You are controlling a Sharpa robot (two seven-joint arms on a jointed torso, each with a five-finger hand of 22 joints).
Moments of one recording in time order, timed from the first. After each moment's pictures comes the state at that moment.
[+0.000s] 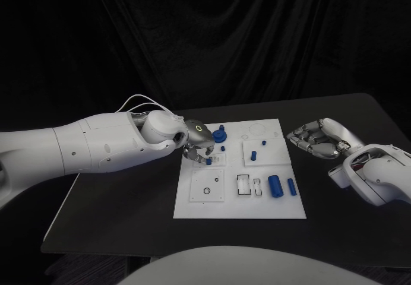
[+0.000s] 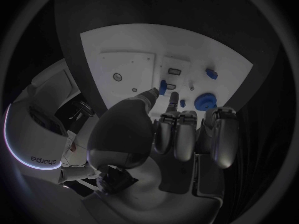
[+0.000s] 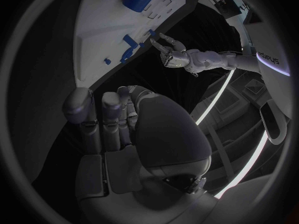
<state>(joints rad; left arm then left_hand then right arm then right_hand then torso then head) 1.28 -0.68 -0.21 1.37 -2.00 0.07 0.15 1.25 -0.04 0.30 0.18 0.12 0.84 0.13 0.09 0.43 1.47 0.06 1.57 1.31 1.47 0.00 1.57 1.31 0.03 1.47 0.10 1.48 1.31 1.22 -1.01 -0.25 1.54 -0.90 -0.51 0.23 1.48 -0.04 0.32 0.23 0.41 0.96 0.13 0.16 0.27 0.93 0.06 0.99 0.70 1.35 -0.01 1.03 1.12 0.09 1.37 0.09 1.01 1.31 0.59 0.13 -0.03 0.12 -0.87</state>
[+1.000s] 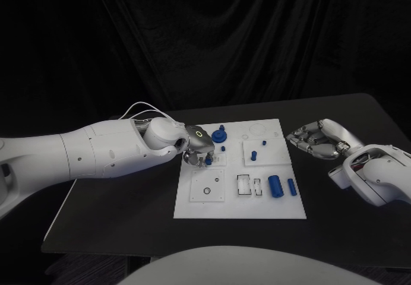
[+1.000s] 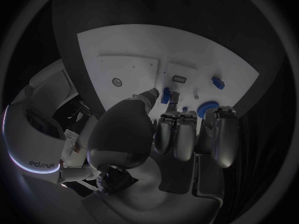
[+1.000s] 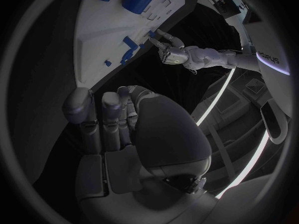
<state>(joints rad) 1.24 -0.66 -0.21 1.35 -2.00 0.05 0.14 1.25 -0.03 0.30 0.18 0.12 0.85 0.12 0.09 0.44 1.47 0.06 1.57 1.31 1.47 0.00 1.57 1.31 0.03 1.47 0.10 1.46 1.31 1.22 -1.01 -0.25 1.54 -0.90 -0.50 0.22 1.48 -0.04 0.32 0.23 0.41 0.96 0.13 0.16 0.28 0.93 0.06 0.99 0.70 1.35 -0.01 1.03 1.12 0.09 1.37 0.09 1.01 1.31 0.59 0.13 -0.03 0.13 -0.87</state>
